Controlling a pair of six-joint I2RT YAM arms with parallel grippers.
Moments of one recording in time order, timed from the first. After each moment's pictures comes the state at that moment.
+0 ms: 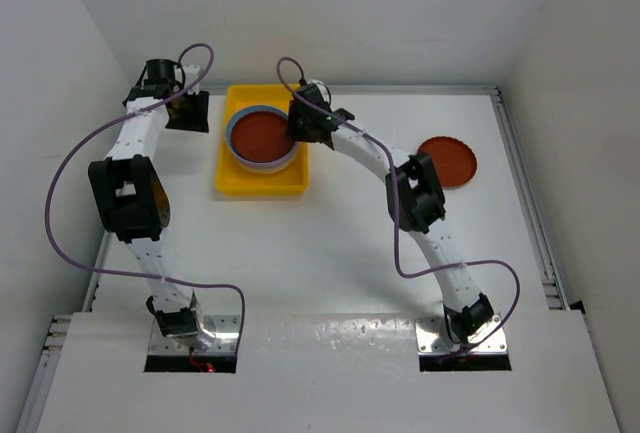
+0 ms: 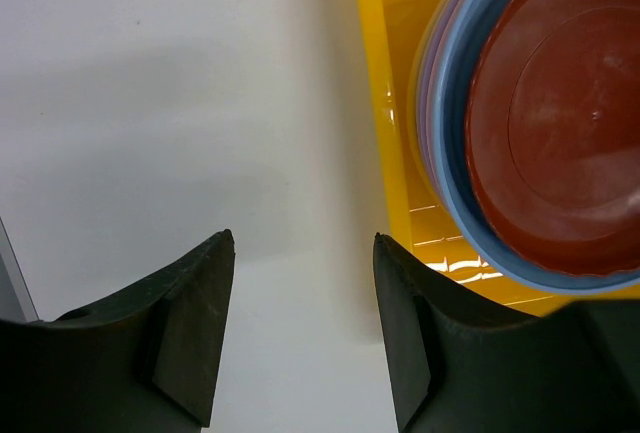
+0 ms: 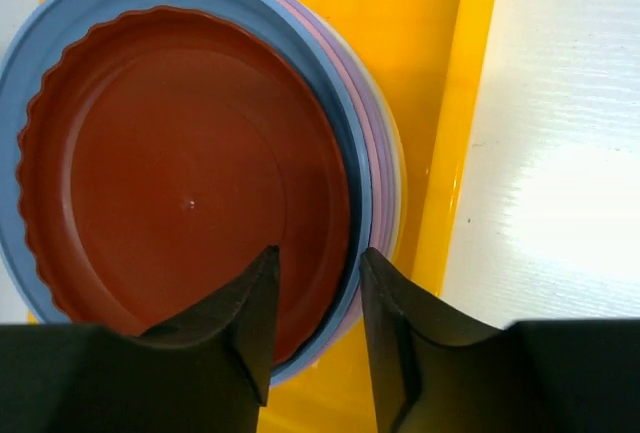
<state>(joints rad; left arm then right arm) 0.14 1.97 1.78 -0.70 0.17 0.19 0.62 2.47 2.17 -0.39 0.10 0.58</state>
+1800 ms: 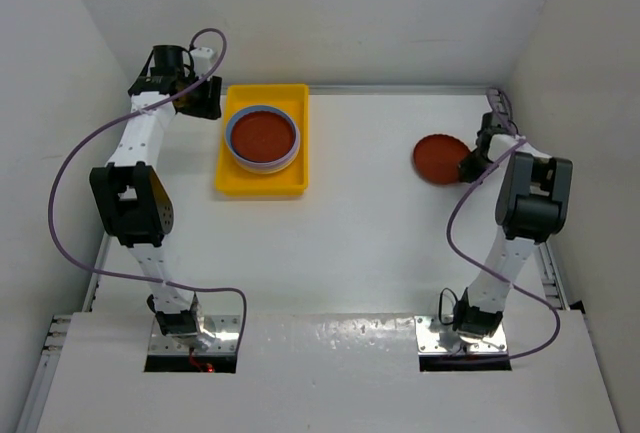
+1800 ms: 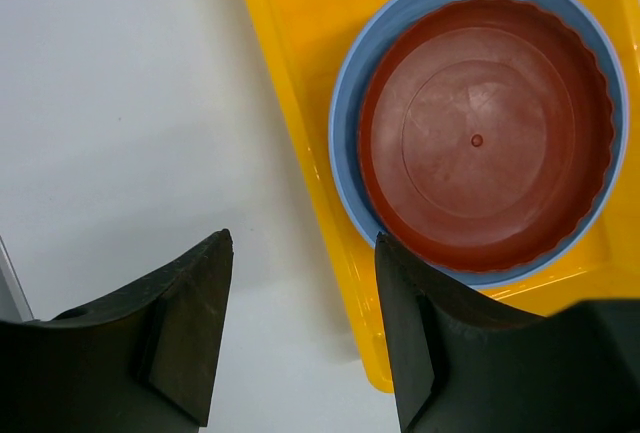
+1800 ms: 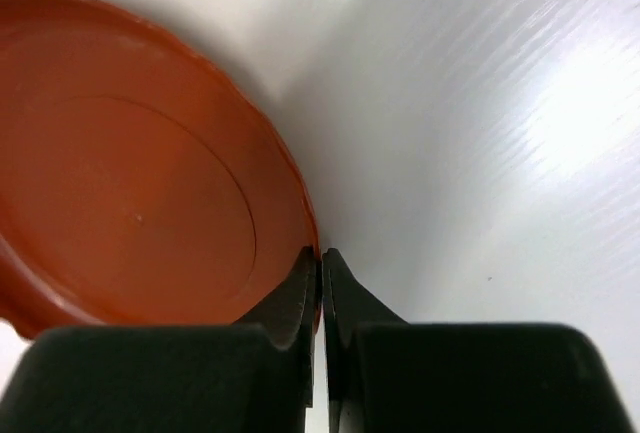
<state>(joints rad) 0.07 1.92 1.84 -0.69 0.23 0.23 -0.24 2.00 1.28 -0.46 0.09 0.72</state>
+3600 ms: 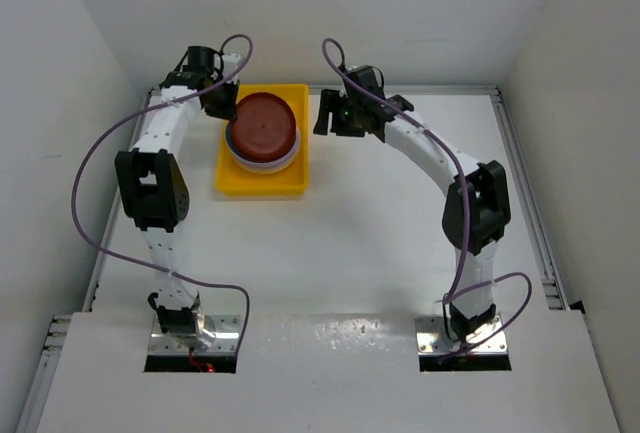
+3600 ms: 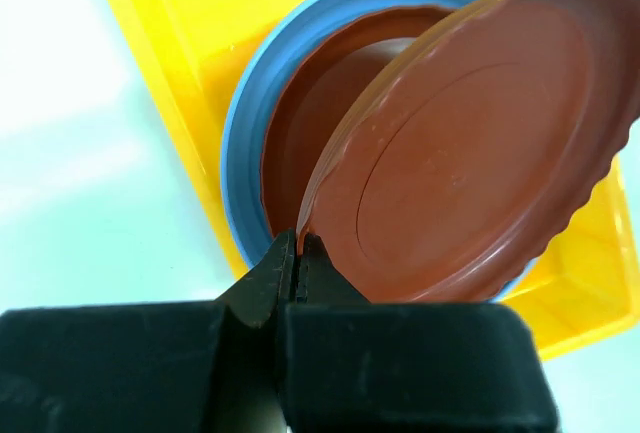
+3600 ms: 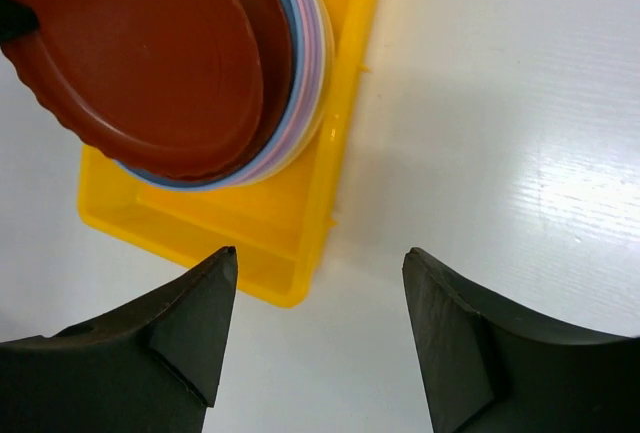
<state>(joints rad) -0.04 2.07 1.97 -0.76 0.23 0.17 0.50 1.99 1.77 -0.49 -0.07 0.46</state>
